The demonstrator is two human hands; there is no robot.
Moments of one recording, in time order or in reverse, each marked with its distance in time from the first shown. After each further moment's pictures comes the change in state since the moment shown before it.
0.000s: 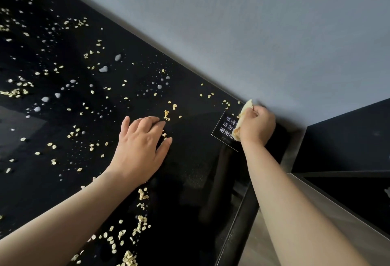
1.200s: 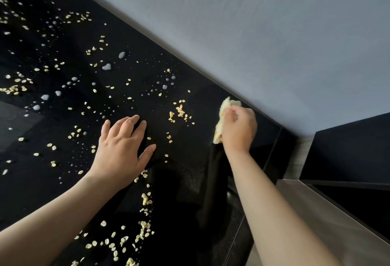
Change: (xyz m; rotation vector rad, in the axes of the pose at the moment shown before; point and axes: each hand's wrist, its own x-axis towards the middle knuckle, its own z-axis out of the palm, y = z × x) left_hand -0.008 -0.049 0.010 0.083 -0.050 -0.065; right_hand -0.046 -0.025 0.021 0.039 -0.174 -0.208
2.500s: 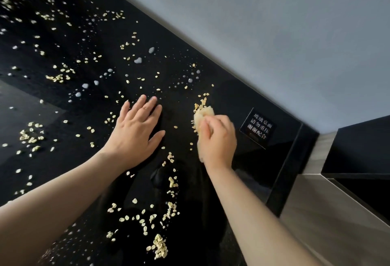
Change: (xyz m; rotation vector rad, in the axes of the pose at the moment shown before) left_hand -0.006 -0.037 -0.017 -0.001 -0.023 0.100; right_hand -0.095 -0.018 0.040 -0.015 -0.081 -0.342
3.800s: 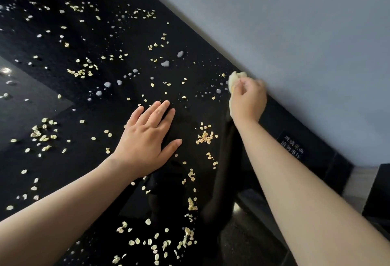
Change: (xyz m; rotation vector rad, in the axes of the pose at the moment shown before) left_hand 0.002 -0.029 0.016 0.014 0.064 -0.062; right_hand 0.131 -0.019 0.046 -0.047 0.042 0.068
